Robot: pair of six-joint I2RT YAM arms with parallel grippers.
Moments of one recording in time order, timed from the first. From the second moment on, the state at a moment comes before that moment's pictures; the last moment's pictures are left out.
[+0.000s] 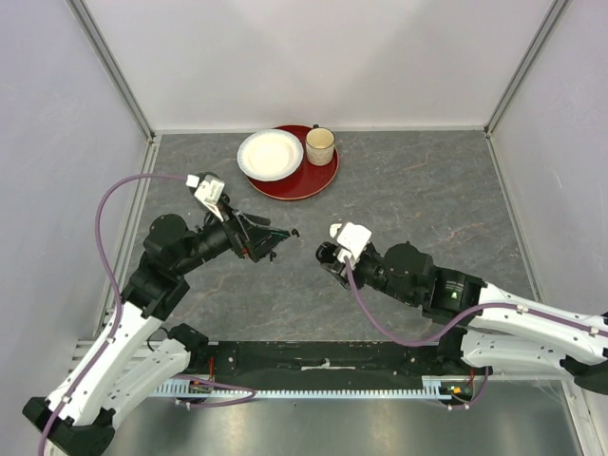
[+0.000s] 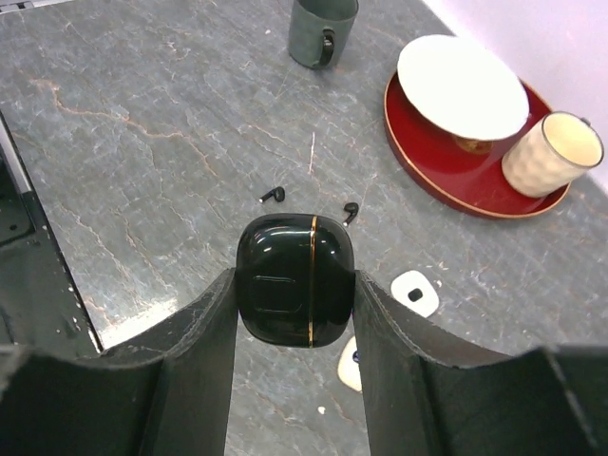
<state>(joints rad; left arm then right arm) -0.51 0.66 0.77 -0.19 0.35 -0.56 1.19 0.92 0.86 -0.19 0.25 -0.11</state>
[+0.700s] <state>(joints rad) -0.60 0.95 0.84 -0.05 0.77 -0.58 1.19 0.89 0.82 -0.14 0.19 -0.22</state>
